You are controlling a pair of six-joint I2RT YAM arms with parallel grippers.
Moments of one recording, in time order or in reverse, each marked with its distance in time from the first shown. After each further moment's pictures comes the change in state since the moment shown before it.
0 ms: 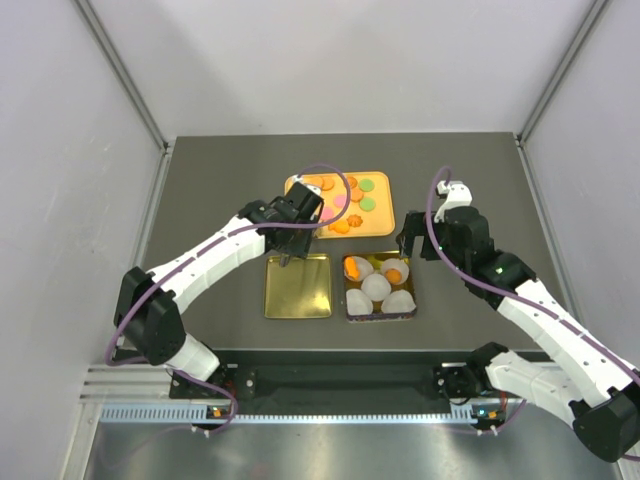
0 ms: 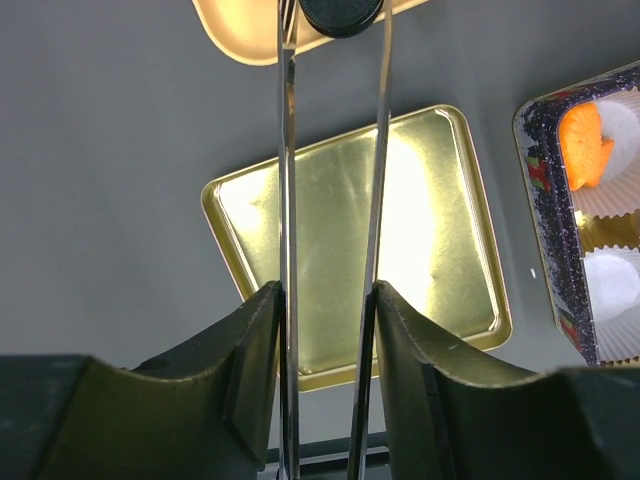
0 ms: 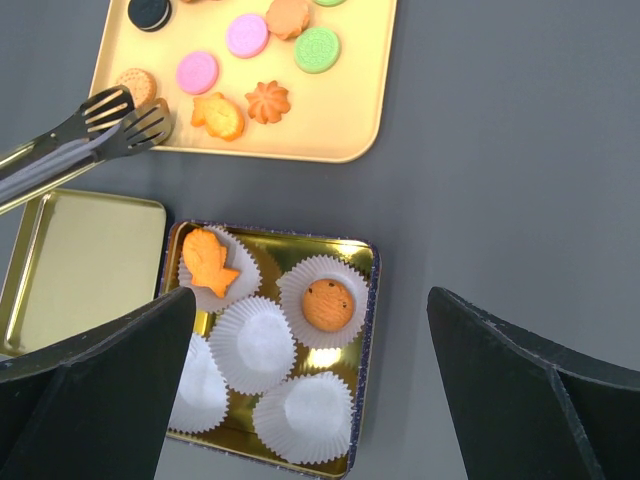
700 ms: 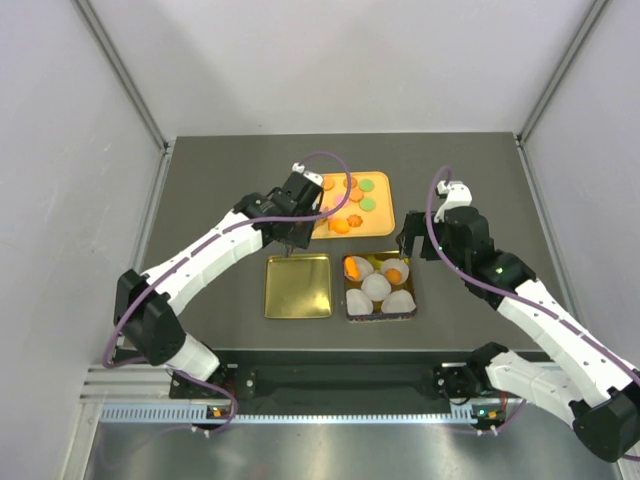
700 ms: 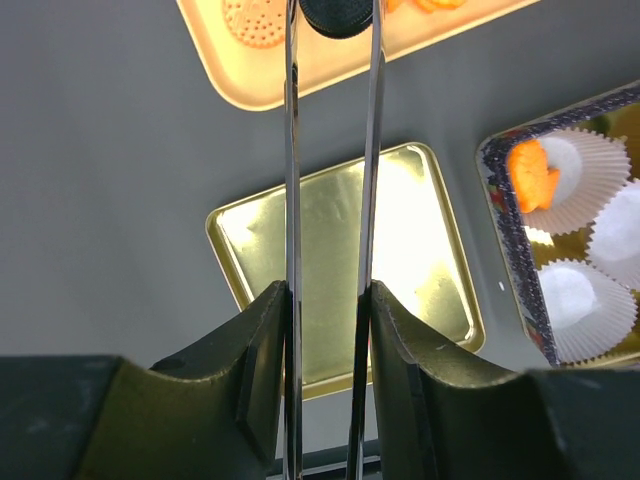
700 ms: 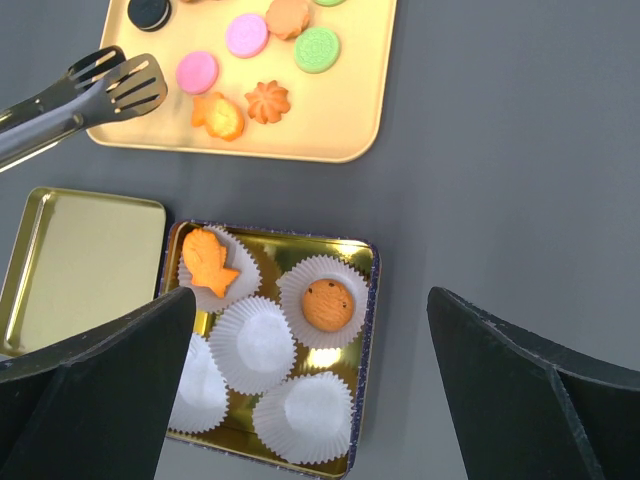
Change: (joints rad) left arm 0.000 0.000 0.084 -0.013 0.003 0.017; right arm 0.000 0.000 0.000 0.000 0.000 0.000
